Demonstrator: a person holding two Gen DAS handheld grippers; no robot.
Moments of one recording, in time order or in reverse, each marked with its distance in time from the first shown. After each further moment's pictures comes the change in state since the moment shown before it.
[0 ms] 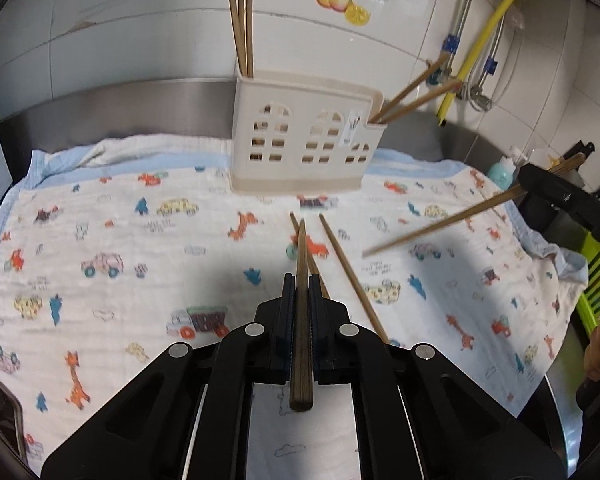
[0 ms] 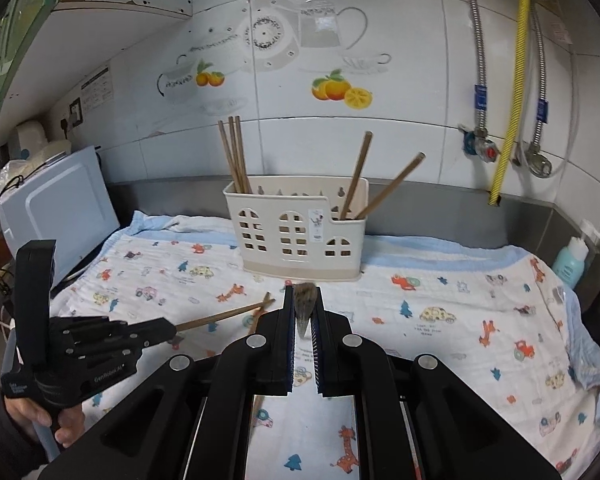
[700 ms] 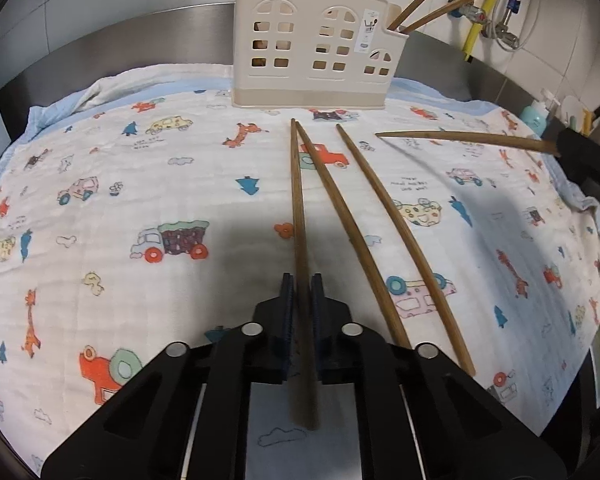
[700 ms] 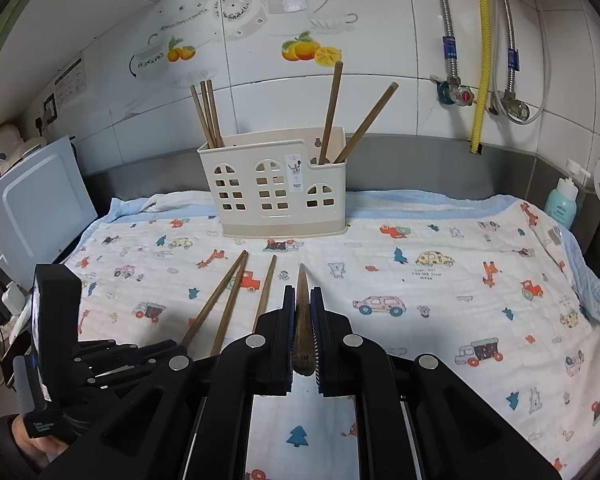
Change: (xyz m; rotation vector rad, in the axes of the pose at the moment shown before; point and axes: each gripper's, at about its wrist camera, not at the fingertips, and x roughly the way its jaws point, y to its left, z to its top) left arm 0.055 -0.012 -0.056 0.025 0.158 0.120; right arm 0.017 0.001 -0.056 0.086 0.030 -0.080
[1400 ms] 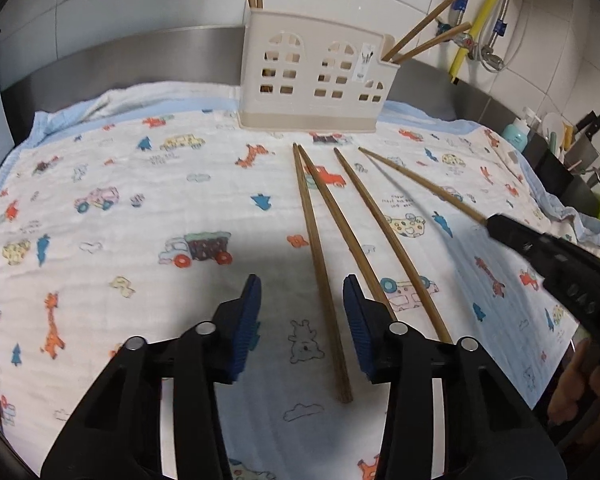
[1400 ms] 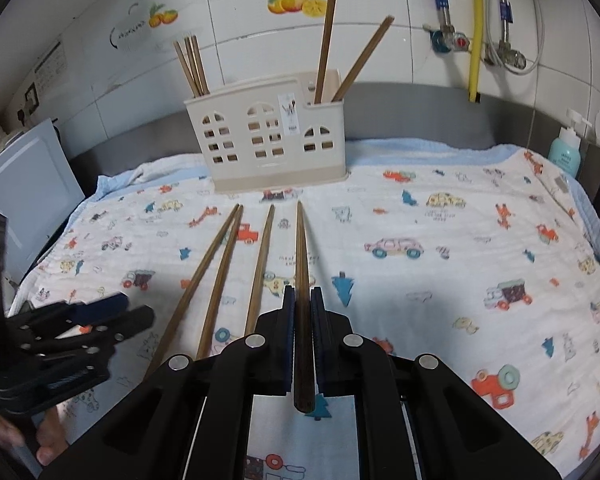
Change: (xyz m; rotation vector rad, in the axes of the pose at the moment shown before) left arm -0.026 0.018 -0.003 -0.019 -0.053 -0.081; right arm 0.026 0.007 -0.033 0.066 0.097 -0.022
